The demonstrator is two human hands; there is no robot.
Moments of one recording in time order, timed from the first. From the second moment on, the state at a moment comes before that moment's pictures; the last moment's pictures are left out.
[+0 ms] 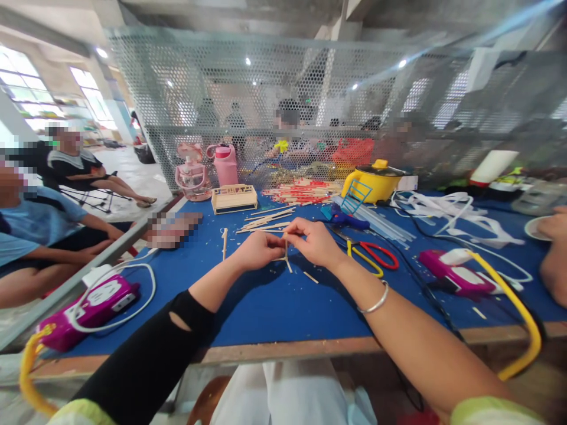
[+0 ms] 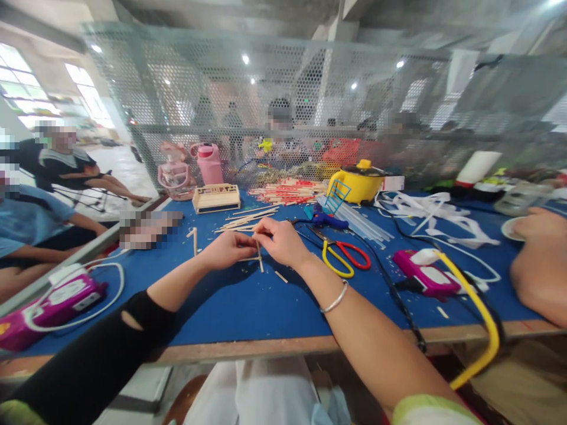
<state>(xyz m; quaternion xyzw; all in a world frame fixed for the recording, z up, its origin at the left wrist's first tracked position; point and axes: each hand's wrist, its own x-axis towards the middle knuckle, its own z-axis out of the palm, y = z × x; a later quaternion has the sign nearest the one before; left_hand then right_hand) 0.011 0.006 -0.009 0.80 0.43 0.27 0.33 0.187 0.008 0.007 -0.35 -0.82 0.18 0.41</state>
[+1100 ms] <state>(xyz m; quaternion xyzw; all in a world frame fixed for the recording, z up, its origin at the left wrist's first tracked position) 0.019 0.009 -0.015 0.78 0.46 0.30 0.28 0.201 0.008 0.018 -0.36 -0.82 0.18 0.41</state>
